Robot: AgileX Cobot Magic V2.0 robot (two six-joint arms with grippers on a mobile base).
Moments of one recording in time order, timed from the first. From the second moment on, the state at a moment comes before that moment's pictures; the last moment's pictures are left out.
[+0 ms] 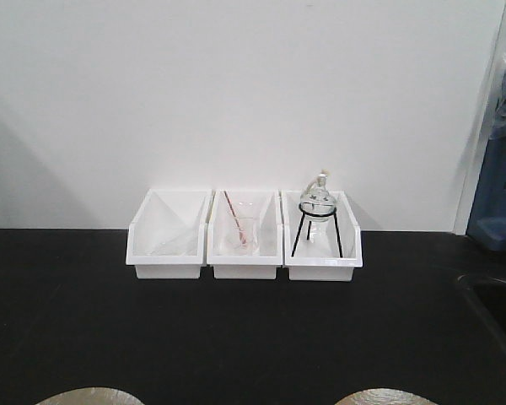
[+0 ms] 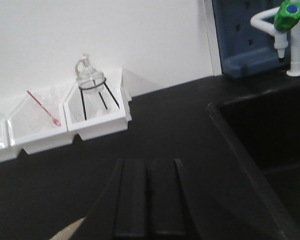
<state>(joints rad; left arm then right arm) -0.08 0.84 -0.80 -0.38 0.36 0.09 -0.07 0.53 -0.37 0.19 0.13 0.03</state>
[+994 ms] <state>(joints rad) 0.45 1.82 -1.20 -0.78 1.19 0.63 -0.06 0.92 -0.52 0.19 0.19 -0.13</state>
